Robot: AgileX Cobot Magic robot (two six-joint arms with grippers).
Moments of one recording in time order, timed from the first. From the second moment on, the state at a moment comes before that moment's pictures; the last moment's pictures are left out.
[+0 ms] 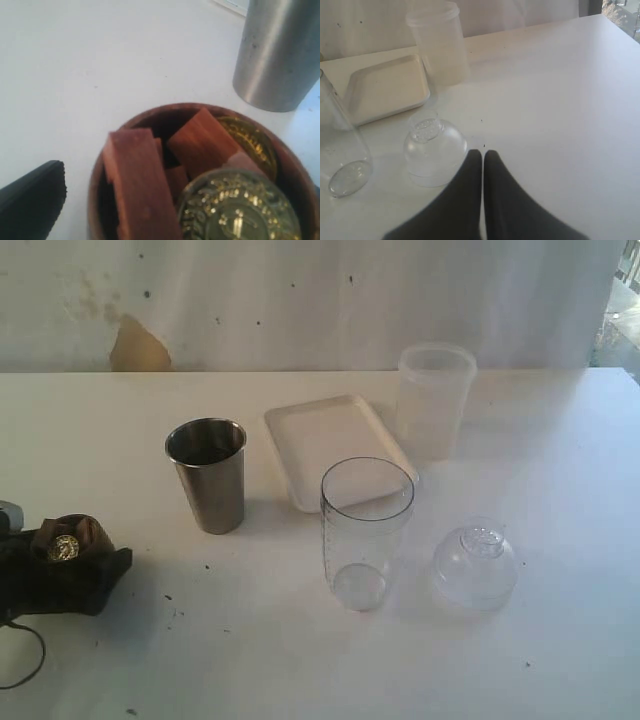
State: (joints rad) left arm 0.03 1.99 -0.30 0.45 -1.17 -0.08; right arm -0.02 0.00 -0.01 -0.03 0.34 0.24
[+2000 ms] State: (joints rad) left arm -0.37 1.47 -0.68 0.72 -0.56 -0.64; right arm -0.02 0.00 -0.01 -0.03 0.34 0.24
